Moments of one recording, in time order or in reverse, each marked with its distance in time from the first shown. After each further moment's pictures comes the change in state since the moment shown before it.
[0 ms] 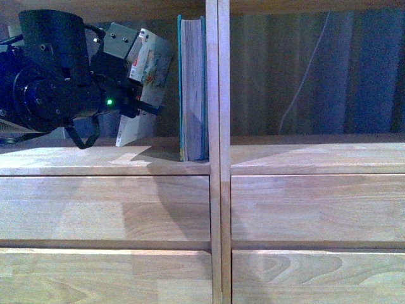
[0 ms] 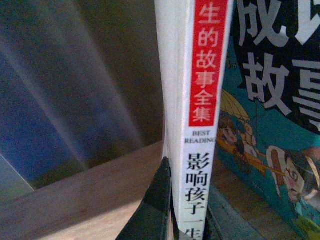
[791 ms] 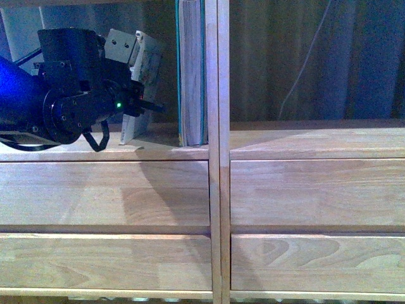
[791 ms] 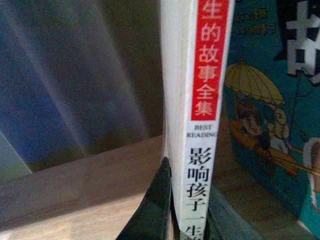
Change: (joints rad) left arm -0.006 0.123 0.080 0.051 -0.095 -0.075; right arm 0.000 -0.087 -0.090 0.016 0.002 -0.002
